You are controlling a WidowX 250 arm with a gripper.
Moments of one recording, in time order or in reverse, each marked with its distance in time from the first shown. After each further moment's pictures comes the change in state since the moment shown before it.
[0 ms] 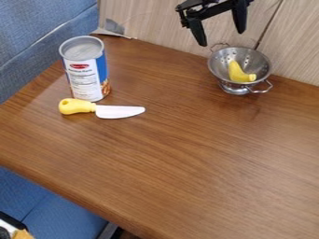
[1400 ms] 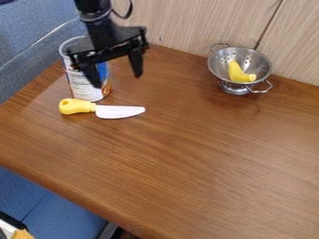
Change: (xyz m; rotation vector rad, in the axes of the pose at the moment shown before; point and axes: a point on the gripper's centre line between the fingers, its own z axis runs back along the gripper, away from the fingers) arm -0.058 0.156 0.045 0.236 -0.219 0.144
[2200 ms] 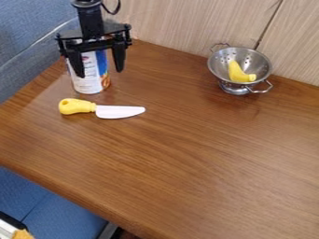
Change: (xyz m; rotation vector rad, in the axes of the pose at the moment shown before) arm 0.044 0.021 -0.026 0.163 0.125 -0.006
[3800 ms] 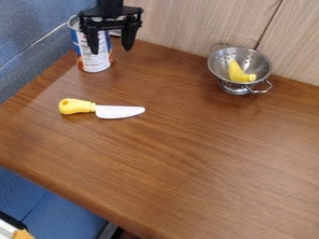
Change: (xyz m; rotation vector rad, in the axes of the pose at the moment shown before) arm 0.059 -0.028 -0.009 0.144 -0.032 0.155
